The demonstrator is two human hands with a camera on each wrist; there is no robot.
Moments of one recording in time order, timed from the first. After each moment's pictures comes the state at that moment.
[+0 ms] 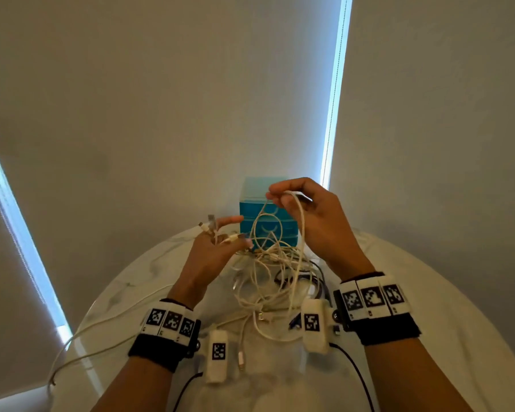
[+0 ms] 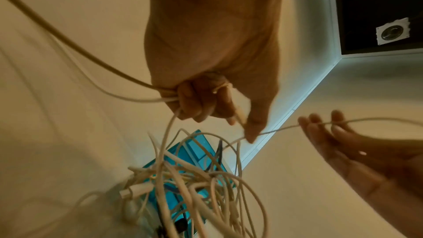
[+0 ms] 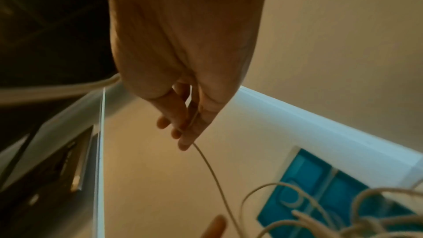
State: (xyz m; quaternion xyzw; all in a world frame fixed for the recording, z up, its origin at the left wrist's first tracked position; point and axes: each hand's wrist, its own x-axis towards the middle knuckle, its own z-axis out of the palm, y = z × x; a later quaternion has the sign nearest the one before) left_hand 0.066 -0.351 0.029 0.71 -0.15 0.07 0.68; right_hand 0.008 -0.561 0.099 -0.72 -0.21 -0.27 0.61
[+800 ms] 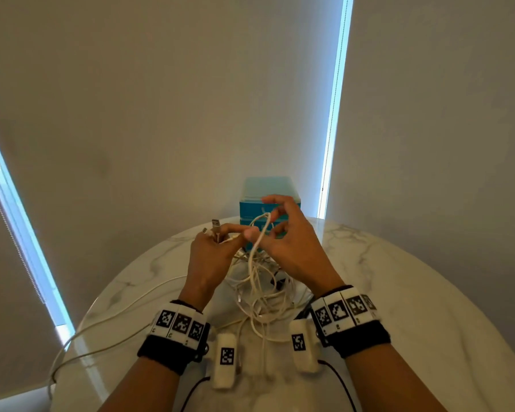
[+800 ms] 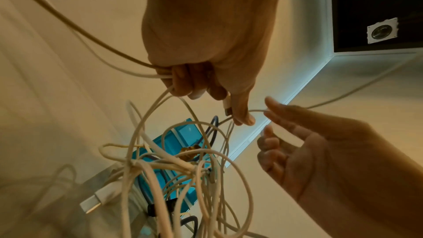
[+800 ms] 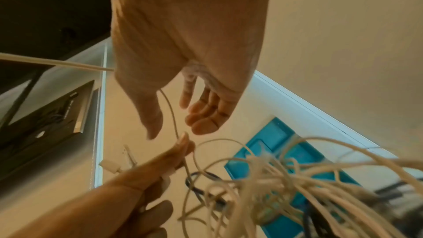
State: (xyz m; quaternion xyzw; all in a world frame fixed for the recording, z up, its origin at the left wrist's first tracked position) left_hand 0.066 -0.359 0.025 0.74 -0.16 0.18 0.63; right_hand 0.014 -0.532 0.062 -0.80 -0.14 -0.25 0.52
